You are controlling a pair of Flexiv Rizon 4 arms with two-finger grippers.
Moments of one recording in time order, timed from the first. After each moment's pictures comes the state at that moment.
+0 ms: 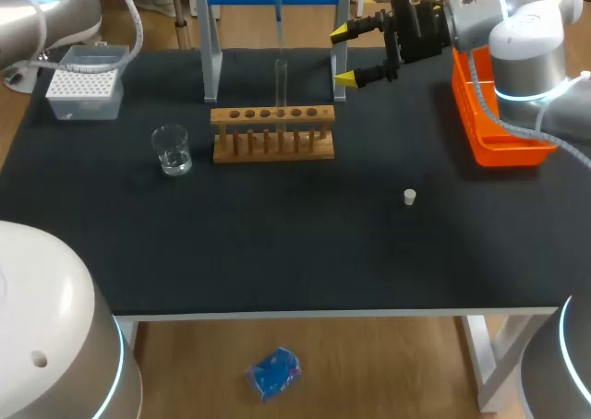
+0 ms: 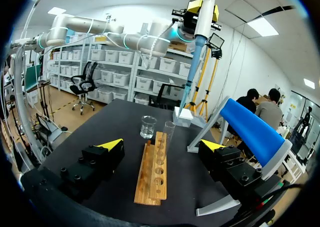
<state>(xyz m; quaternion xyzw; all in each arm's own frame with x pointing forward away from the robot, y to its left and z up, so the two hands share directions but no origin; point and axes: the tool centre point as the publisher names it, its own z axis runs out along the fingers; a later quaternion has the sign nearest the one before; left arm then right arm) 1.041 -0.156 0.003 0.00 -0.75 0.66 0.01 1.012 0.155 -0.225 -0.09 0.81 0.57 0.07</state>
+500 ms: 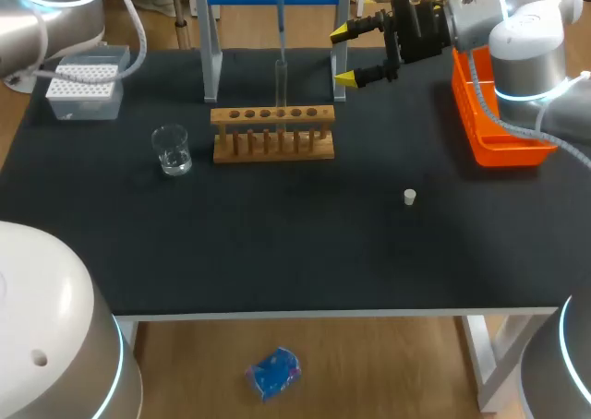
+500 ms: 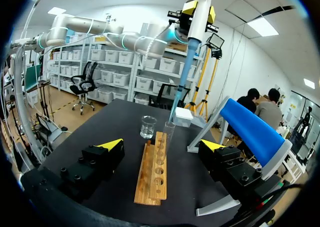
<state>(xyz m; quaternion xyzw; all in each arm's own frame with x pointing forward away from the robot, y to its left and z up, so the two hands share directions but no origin) 1.032 -0.160 -0.008 0.01 -0.75 0.66 0.02 1.012 0.155 -0.225 -0.09 0.81 0.57 0.07</state>
